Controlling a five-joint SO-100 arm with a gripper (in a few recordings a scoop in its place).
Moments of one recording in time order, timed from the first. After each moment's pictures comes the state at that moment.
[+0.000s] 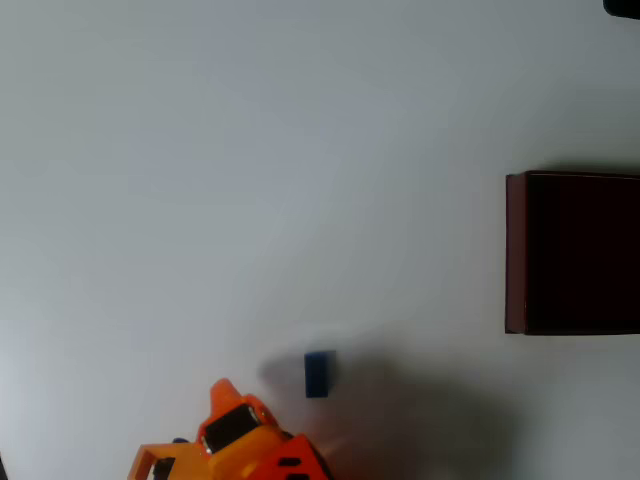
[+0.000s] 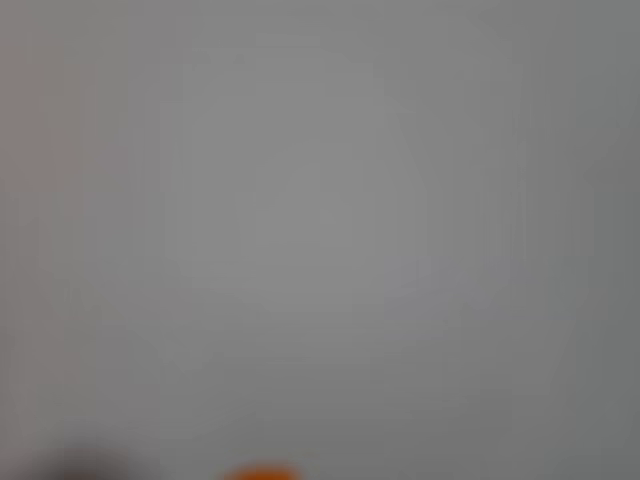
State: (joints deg) arm -35.3 193.3 173.2 75.8 -0.1
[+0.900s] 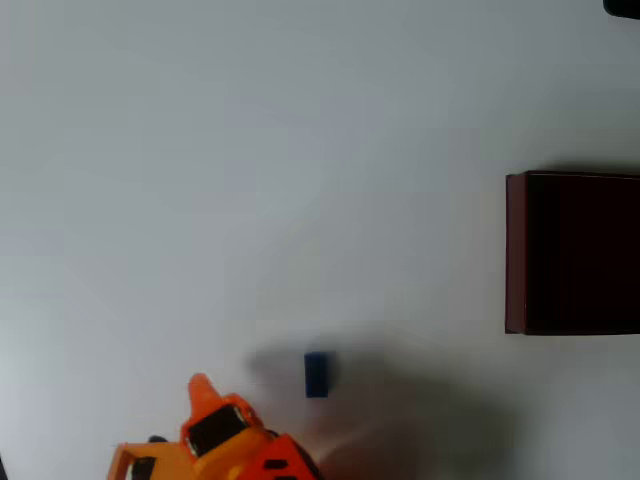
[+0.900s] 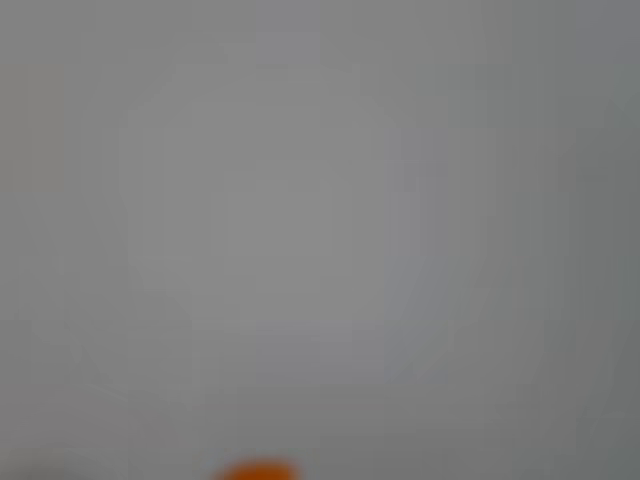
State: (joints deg) arm -39.4 194.6 171.7 69.6 6.3
